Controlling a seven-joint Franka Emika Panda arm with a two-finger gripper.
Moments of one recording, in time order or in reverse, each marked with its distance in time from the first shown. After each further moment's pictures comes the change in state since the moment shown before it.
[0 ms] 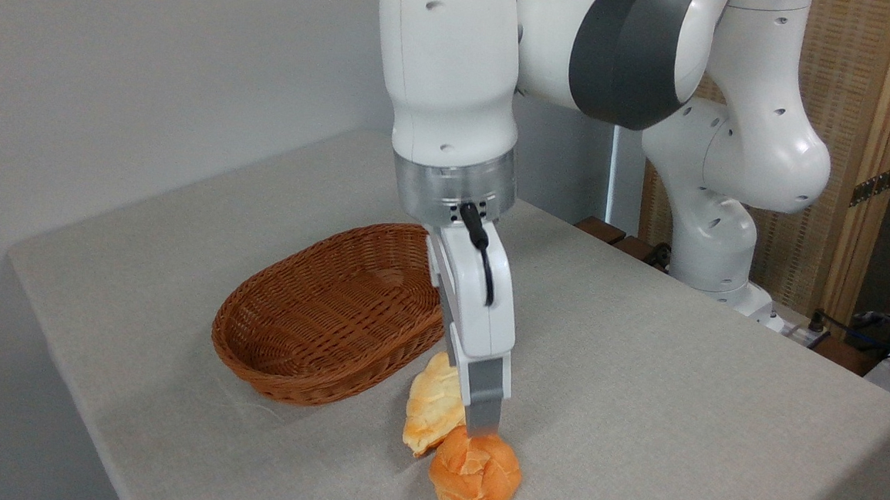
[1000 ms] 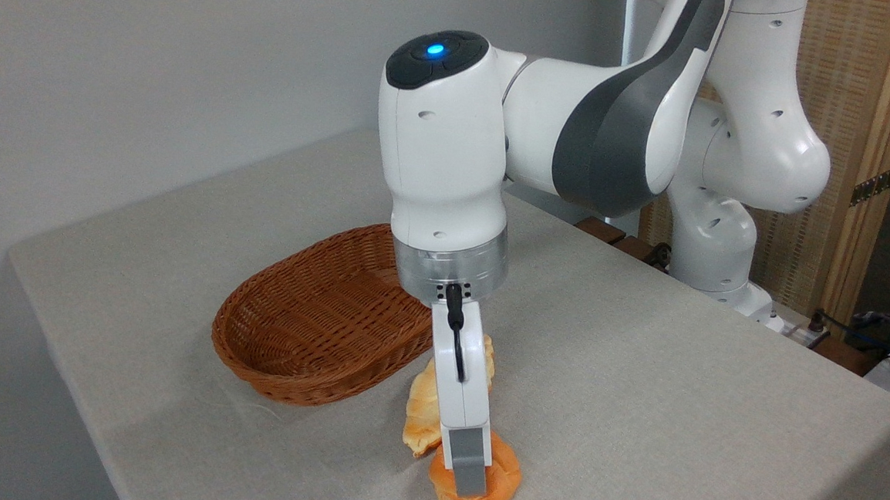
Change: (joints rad) arm -0.008 0.048 -0.003 -0.124 0.022 0.197 0.097
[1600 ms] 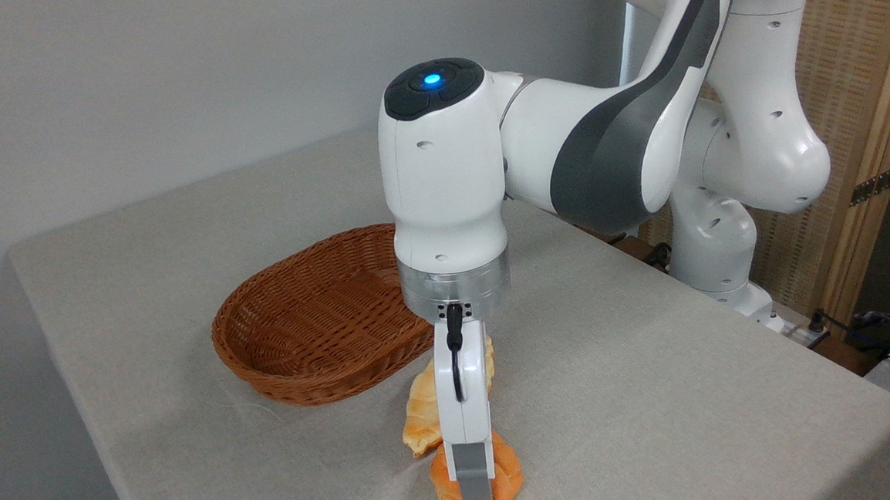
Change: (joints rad) arm 0.001 0.018 0.001 -0.016 0.006 0.001 0.049
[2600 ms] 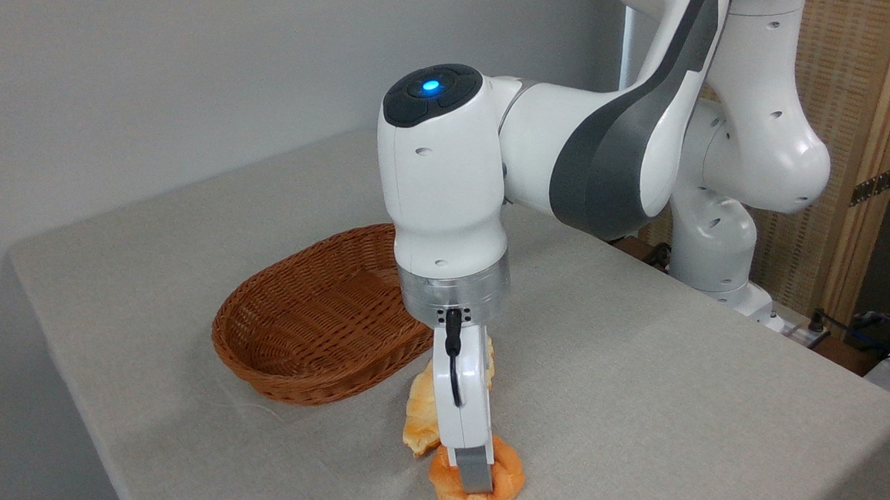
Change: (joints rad) arm 0.000 0.007 0.000 0.000 0.003 0.001 0.007
